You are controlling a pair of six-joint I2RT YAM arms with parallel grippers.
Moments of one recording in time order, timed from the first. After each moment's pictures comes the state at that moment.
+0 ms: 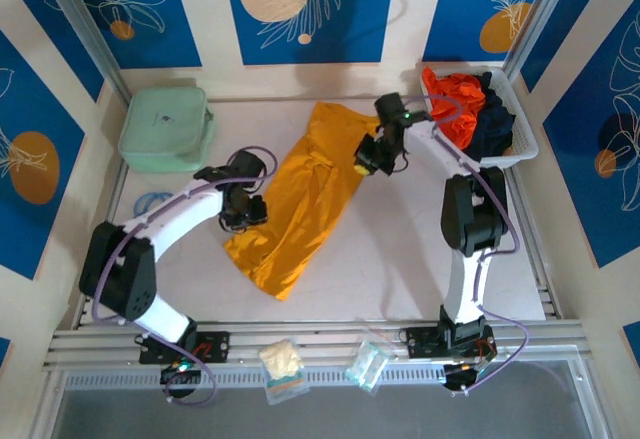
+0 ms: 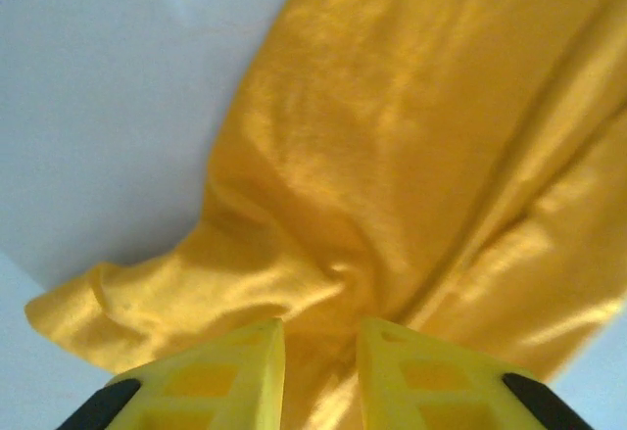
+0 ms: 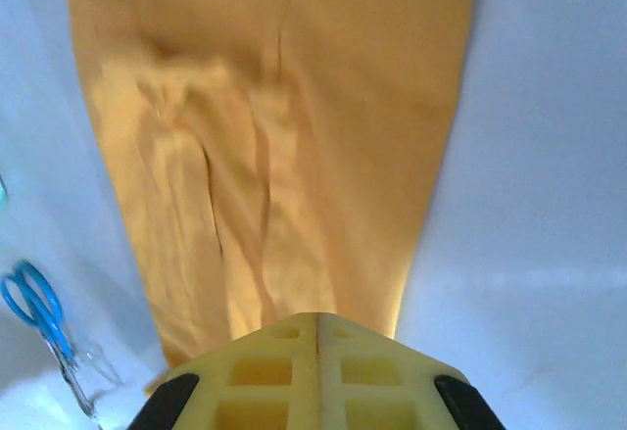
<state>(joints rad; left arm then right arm) -0.47 1.58 1.10 -0.85 0.03 -0.66 0.32 1.96 1.61 -0.88 -0.37 0.81</state>
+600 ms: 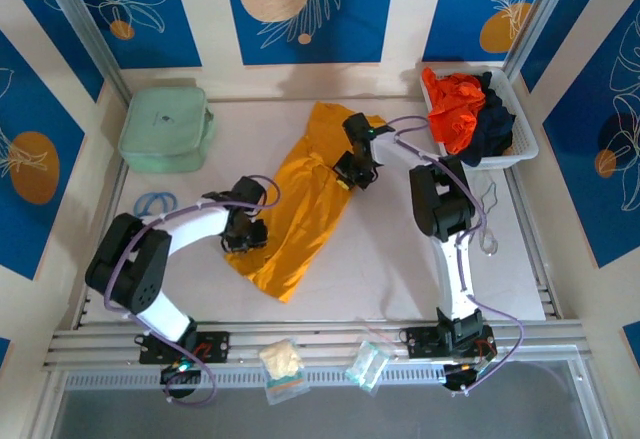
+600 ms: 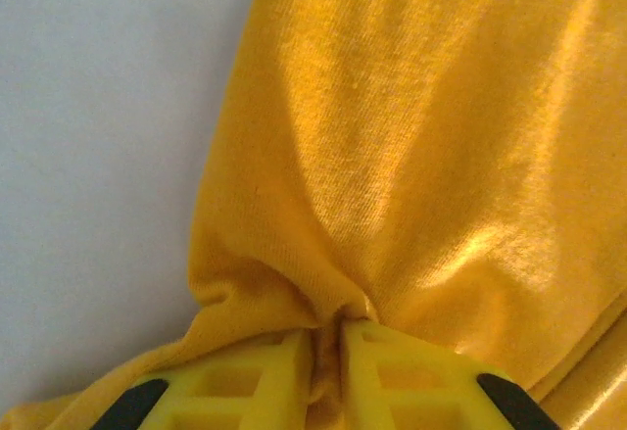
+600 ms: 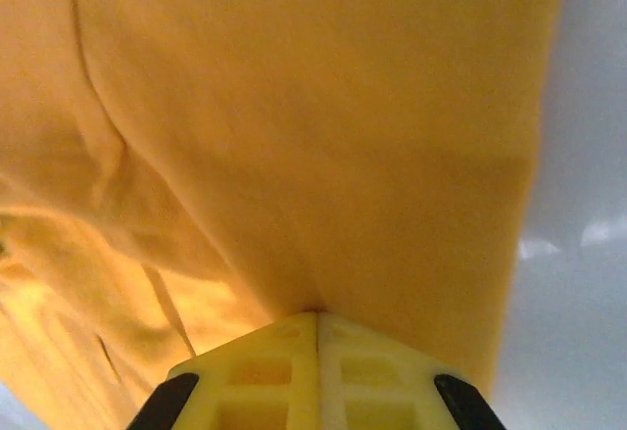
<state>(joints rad) -0.49 1.59 0.83 -0.60 0.11 -0.65 0.40 2.23 1.74 -0.81 -0.23 1.04</state>
